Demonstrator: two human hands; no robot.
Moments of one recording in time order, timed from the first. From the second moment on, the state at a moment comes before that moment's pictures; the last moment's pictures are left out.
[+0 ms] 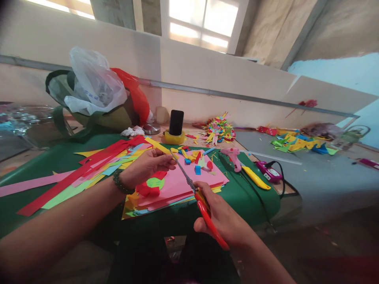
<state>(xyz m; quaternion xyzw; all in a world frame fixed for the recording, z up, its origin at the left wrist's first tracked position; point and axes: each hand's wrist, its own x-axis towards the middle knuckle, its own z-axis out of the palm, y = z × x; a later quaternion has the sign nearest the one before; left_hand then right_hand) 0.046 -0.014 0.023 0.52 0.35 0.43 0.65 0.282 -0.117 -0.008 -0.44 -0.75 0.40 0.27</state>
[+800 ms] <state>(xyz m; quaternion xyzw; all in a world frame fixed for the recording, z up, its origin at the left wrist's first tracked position) 0.045 -0.015 0.021 0.53 0.34 0.42 0.66 0.281 -0.115 -0.018 -0.46 -0.73 0.43 0.28</state>
